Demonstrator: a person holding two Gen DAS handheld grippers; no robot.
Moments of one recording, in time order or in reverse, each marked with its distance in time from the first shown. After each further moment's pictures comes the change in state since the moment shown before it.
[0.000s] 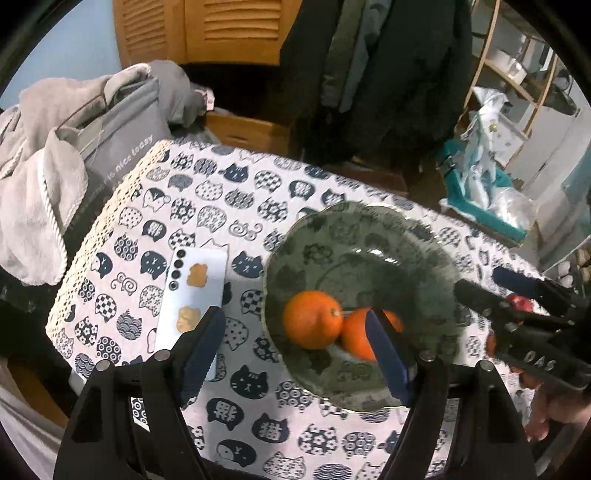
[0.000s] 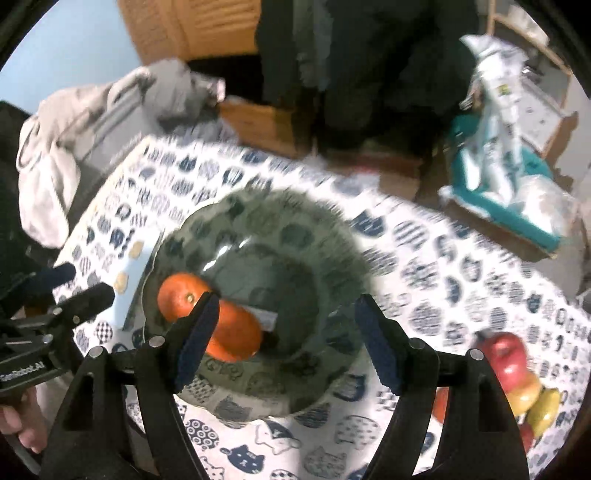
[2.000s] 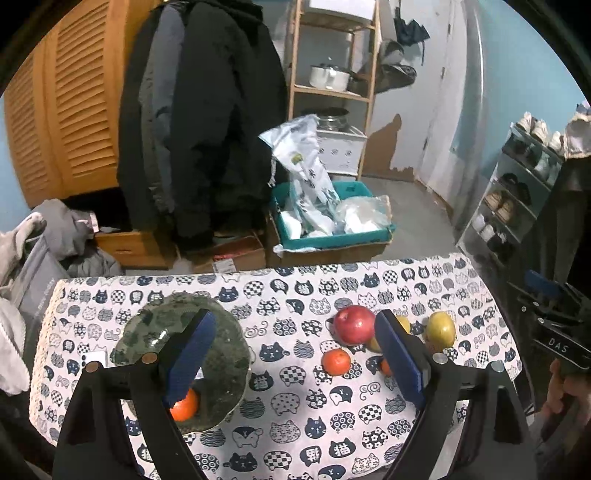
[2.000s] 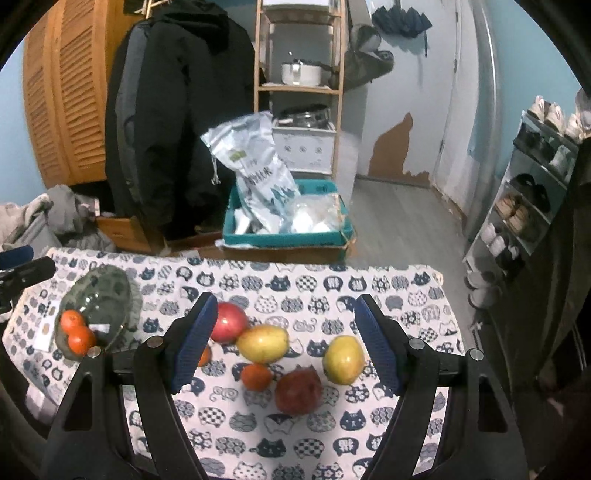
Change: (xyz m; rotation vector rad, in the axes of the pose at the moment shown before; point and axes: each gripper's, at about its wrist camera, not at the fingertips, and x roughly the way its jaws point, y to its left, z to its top) left arm -0.118 -0.222 -0.026 0.371 -0.247 -0.259; right arm -0.234 -0.200 -0.147 0.273 -0.347 -0.386
